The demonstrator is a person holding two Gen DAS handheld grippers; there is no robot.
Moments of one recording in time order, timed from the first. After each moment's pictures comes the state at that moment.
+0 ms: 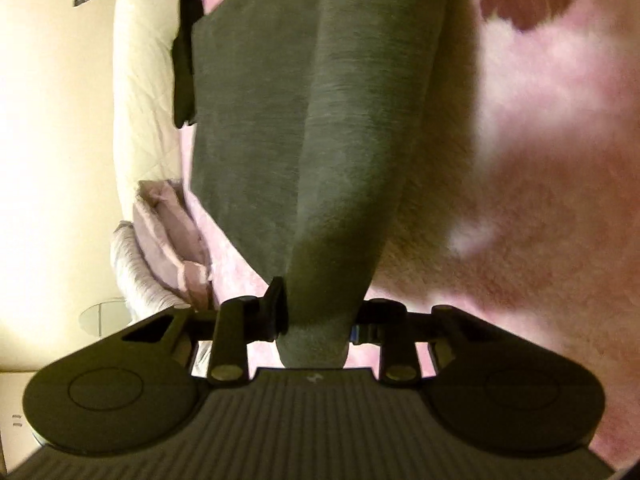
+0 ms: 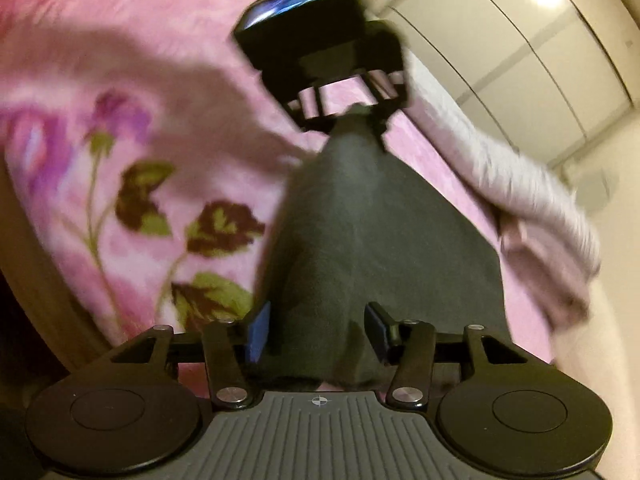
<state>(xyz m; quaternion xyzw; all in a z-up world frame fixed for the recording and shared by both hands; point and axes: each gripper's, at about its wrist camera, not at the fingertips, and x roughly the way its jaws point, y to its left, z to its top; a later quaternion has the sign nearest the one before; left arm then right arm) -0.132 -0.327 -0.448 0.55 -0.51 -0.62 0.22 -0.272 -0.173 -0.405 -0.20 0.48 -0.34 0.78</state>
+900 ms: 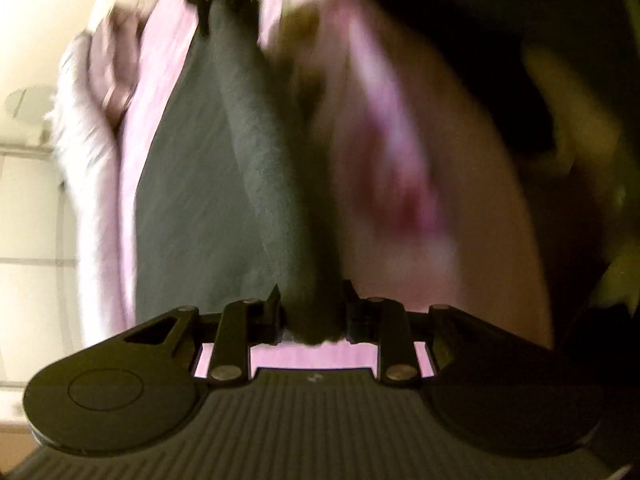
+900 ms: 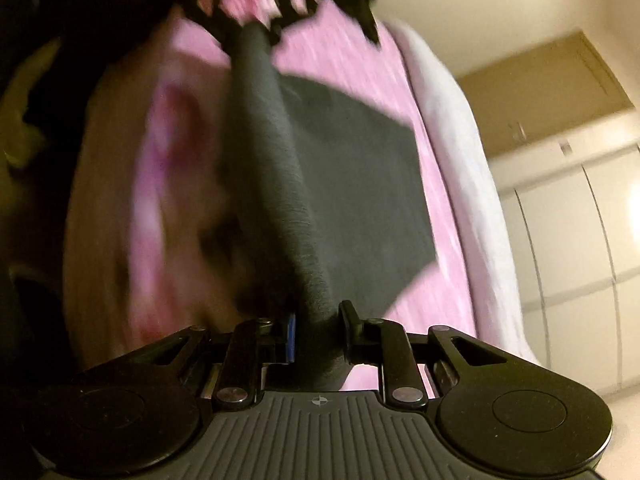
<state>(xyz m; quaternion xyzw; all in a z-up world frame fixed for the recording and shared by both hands) -0.142 -0.119 -0.403 0.64 -0.18 -0.67 0.31 -0.303 -0.181 -0.387 -0.42 0.45 -0.12 0.78</state>
